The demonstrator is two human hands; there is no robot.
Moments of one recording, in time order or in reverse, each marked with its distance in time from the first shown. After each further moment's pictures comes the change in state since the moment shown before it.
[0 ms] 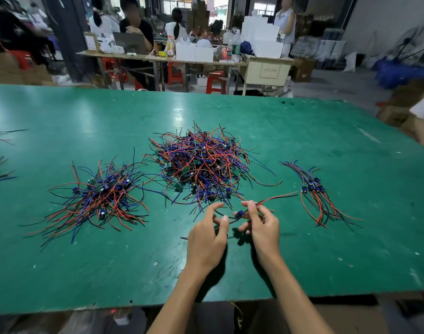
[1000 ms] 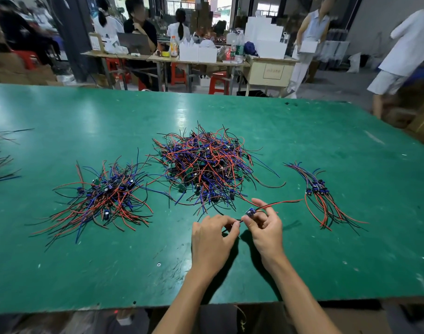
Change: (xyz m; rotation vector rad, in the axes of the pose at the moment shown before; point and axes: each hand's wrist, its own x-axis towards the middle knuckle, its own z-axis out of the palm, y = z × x) left_hand 0.001 0.007 0.003 0.223 0.040 0.046; right_hand 0.010 0.011 -0.006 -0.001 -0.075 -0.076
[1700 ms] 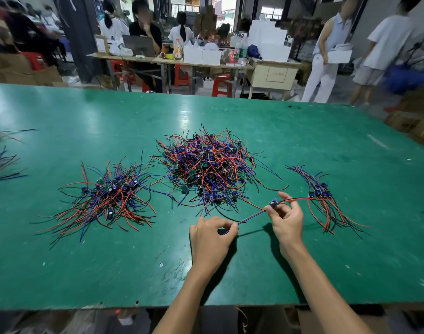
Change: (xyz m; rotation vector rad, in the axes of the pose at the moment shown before) left_hand 0.005 -0.012 0.004 -0.094 -0.027 -0.191; right_hand 0.036 -0.012 -0.028 -0.091 0.210 0.025
